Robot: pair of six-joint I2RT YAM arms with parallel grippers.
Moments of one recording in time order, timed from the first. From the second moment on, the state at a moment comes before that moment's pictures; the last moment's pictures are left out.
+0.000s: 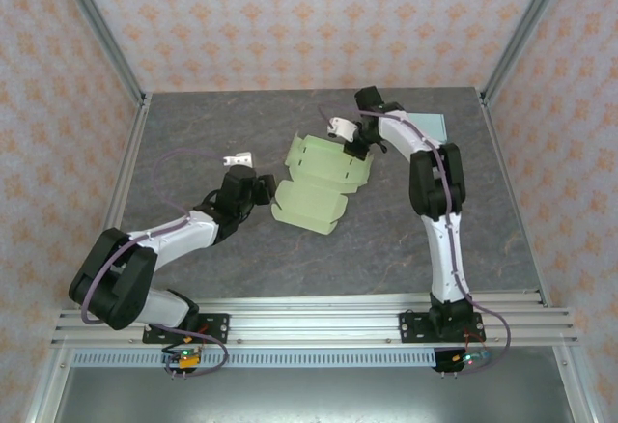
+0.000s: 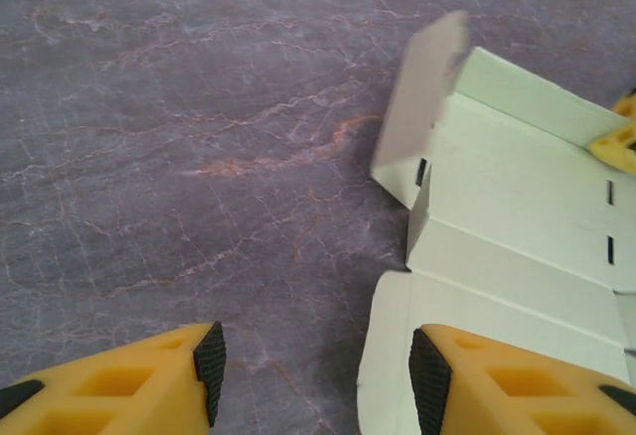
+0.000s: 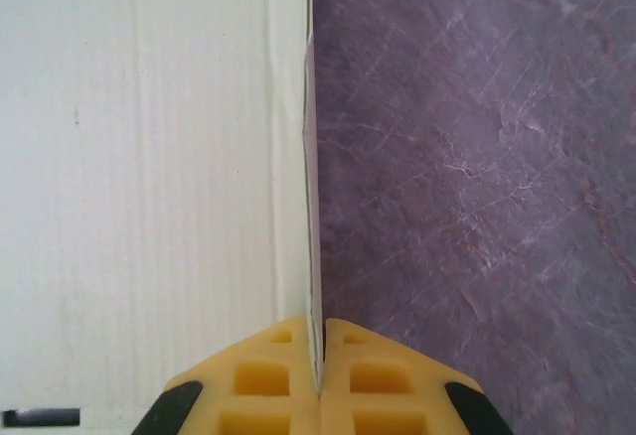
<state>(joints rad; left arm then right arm) -0.44 1.40 0.63 0.16 -0.23 -0.51 0.30 2.30 1.91 -0.76 -0.27 -0.94</state>
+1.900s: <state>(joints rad) -0.40 1.74 0.60 0.70 0.08 -0.20 0.70 1.79 0.75 0.78 0.36 -1.37</state>
